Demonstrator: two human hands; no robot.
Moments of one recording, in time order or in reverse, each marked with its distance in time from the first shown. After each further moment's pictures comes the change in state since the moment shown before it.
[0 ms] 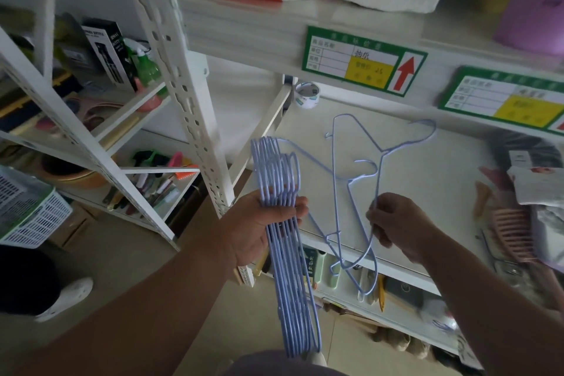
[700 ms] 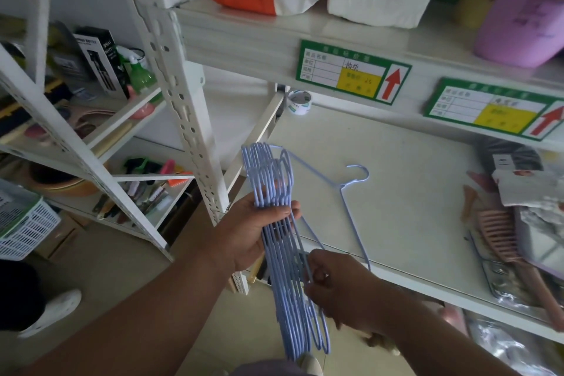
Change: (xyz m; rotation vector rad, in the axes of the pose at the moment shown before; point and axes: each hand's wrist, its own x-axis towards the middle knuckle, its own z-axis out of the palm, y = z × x) left_hand -0.001 -0.001 0.001 -0.044 -0.010 0.065; right_hand -0.109 -0.034 0.064 -0.398 -0.394 -0.242
